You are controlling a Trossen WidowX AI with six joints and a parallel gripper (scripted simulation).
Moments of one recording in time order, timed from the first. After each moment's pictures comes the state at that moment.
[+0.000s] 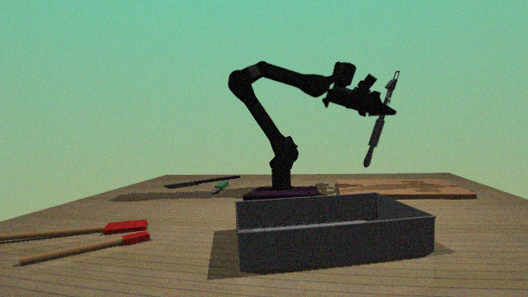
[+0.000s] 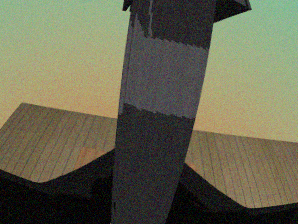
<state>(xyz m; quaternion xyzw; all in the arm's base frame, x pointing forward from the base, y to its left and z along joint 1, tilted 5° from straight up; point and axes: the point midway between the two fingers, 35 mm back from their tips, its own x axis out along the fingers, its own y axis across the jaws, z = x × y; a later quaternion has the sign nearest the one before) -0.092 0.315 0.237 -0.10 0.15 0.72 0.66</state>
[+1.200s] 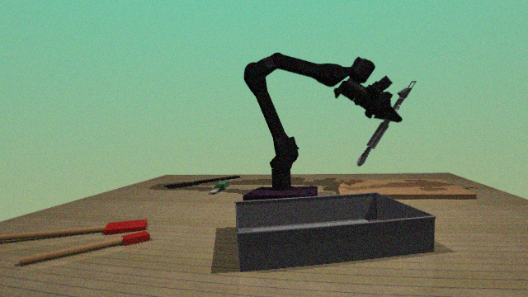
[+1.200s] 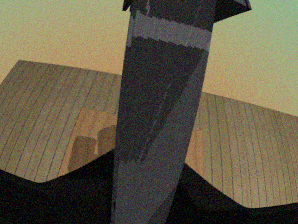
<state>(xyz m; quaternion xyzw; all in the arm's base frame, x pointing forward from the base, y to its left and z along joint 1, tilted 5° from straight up) -0.099 0.336 0.222 -0.21 0.22 0.70 0.64</state>
